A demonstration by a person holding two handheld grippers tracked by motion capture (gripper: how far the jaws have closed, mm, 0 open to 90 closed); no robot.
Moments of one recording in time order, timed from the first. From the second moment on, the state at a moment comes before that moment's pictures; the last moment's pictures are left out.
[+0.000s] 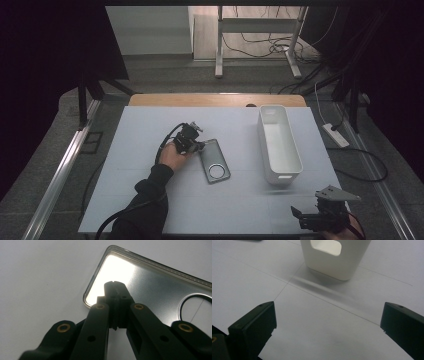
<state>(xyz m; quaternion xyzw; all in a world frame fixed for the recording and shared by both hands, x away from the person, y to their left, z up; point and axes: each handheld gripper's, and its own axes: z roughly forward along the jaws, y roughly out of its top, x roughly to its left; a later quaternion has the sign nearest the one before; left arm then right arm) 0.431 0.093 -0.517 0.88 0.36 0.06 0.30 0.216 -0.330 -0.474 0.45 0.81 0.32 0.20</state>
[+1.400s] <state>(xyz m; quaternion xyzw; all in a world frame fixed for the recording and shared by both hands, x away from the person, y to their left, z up) 0.357 0.152 -0.524 0.88 0.37 0.04 0.29 0.216 -0.329 -0.474 0.45 0.81 0.32 0.20</state>
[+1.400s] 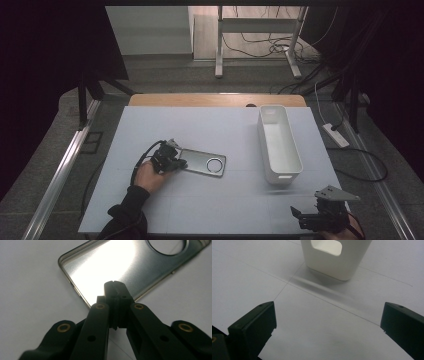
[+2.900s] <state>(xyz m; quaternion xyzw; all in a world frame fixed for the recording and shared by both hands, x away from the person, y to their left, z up) 0.277 0.106 -0.525 0.88 0.38 0.01 0.30 0.216 -0.326 -0.475 0.44 0.81 0.31 0.21</state>
